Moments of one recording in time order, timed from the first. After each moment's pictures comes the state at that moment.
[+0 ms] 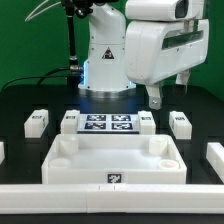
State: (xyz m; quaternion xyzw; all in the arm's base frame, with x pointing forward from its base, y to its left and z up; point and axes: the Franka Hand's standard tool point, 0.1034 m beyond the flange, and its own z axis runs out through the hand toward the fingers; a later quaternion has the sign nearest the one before) arm 0.564 0.056 0.114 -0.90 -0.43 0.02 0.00
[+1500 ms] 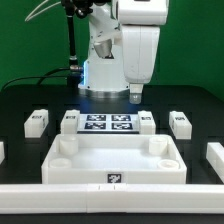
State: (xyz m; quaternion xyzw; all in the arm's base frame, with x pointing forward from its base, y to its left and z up) arm 0.508 0.011 0.111 -0.74 -0.67 0.03 0.02
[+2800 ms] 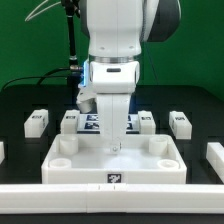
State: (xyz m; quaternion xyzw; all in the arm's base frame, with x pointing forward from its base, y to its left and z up) arm 0.478 -0.017 0.010 -0.75 -0.66 0.01 0.03
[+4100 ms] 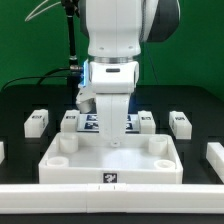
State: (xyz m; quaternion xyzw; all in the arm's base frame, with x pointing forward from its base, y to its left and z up) arm 0.479 -0.018 0.011 -0.75 -0.66 0.01 0.03
